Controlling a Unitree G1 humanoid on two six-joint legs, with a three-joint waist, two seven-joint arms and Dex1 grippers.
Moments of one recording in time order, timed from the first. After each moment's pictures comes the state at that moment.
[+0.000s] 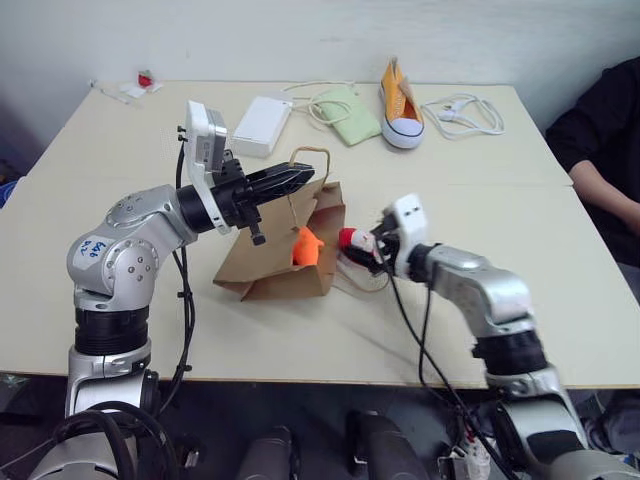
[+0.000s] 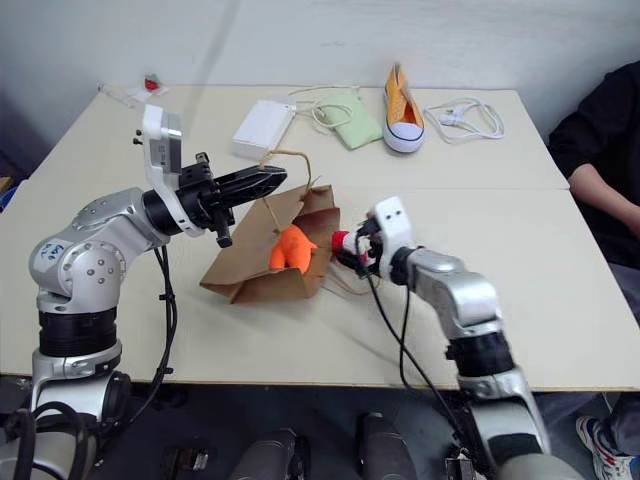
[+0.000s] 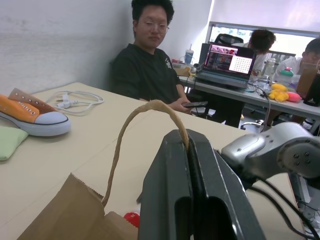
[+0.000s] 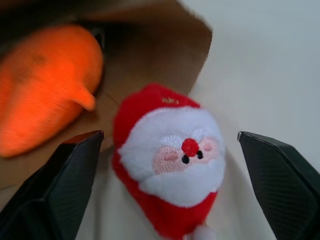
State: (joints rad) left arm -0.73 0.52 0.14 -0.14 -0.73 0.74 -0.79; right arm -0.64 -0.32 0.14 0.11 0.32 0.78 0.42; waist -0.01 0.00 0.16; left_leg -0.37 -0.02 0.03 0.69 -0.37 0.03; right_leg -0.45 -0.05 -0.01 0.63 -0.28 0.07
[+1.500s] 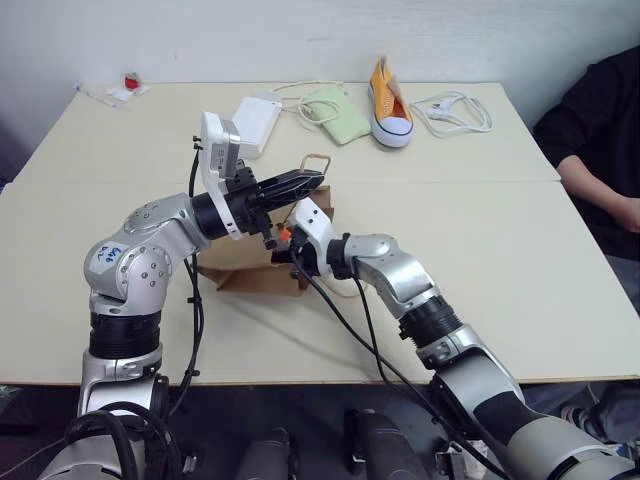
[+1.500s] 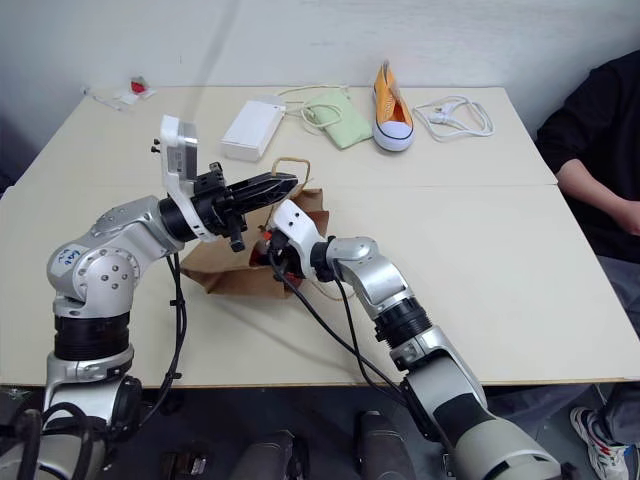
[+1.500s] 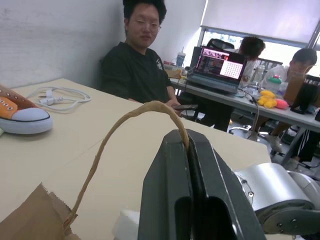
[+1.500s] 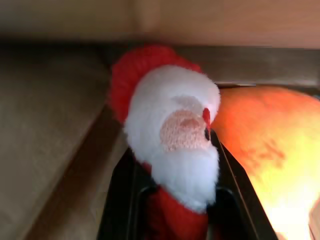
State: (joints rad) left arm -0.71 0.45 0.14 -0.16 -0.76 0.78 -0.71; right arm -0.87 -0.05 0.33 0.45 0.16 0.41 0.79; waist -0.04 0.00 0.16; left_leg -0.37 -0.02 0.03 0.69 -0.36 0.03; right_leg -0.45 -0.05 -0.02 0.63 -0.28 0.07
